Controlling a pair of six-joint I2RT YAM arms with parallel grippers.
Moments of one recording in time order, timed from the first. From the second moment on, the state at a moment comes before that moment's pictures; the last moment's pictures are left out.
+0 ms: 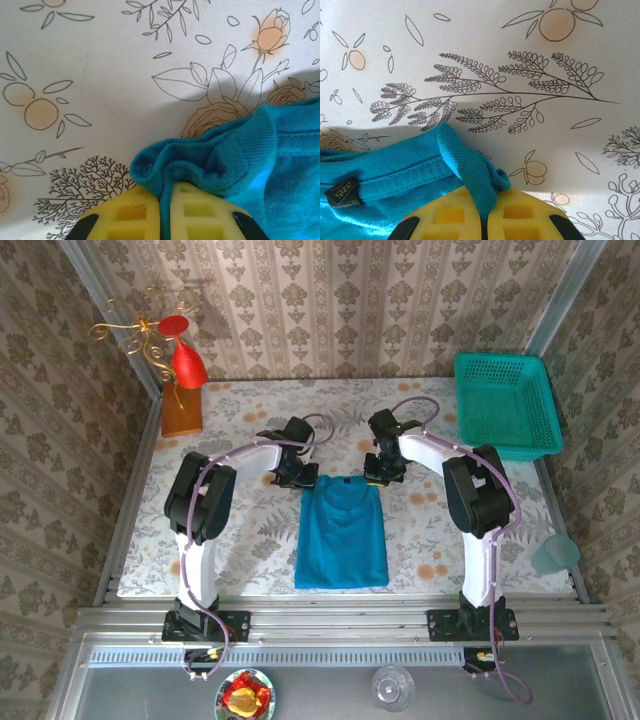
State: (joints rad) left arm -0.55 2.02 1.39 -0.65 0.22 -0.33; right arm 0.36 2.04 1.46 -0.76 -0.16 0.54
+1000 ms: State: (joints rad) left arm -0.38 1.51 1.41 -0.47 0.44 -0.12; right arm 0.35 1.55 1.57 -0.65 -0.11 0.32
